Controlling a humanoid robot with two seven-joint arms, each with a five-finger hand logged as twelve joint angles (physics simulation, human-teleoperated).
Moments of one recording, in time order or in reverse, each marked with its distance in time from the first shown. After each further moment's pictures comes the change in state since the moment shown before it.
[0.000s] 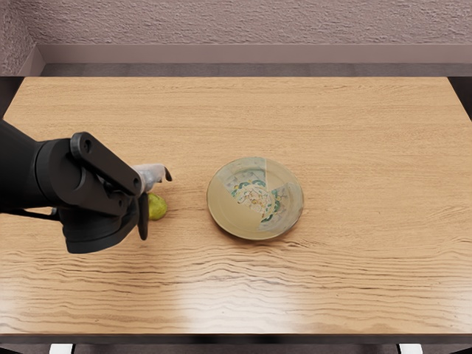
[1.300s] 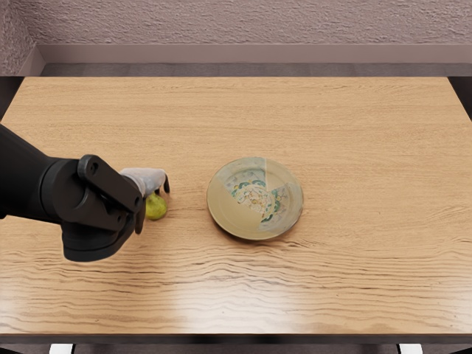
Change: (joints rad) left arm 0.076 -0.017 0.021 0.041 0.199 0.031 0.065; right arm 0.000 0.000 0.000 0.000 0.000 0.000 0.000
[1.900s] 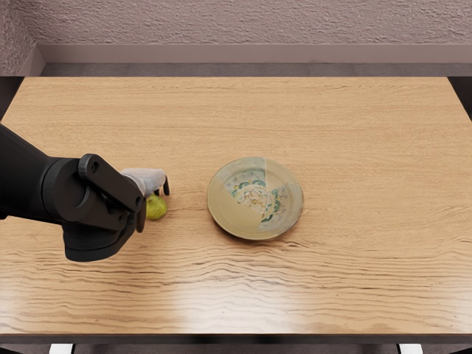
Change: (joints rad) left arm 0.001 0.000 -0.004 -0.001 -0.016 0.000 -0.001; right arm 0.000 0.000 0.000 0.000 0.000 0.000 0.000
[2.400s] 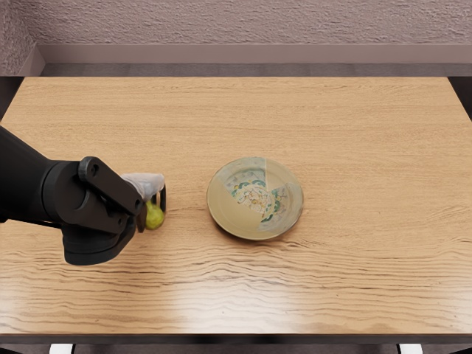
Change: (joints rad) left arm 0.011 0.000 -0.001 -0.007 -0.007 -0.001 0.001; right arm 0.000 0.000 0.000 0.000 0.000 0.000 0.000
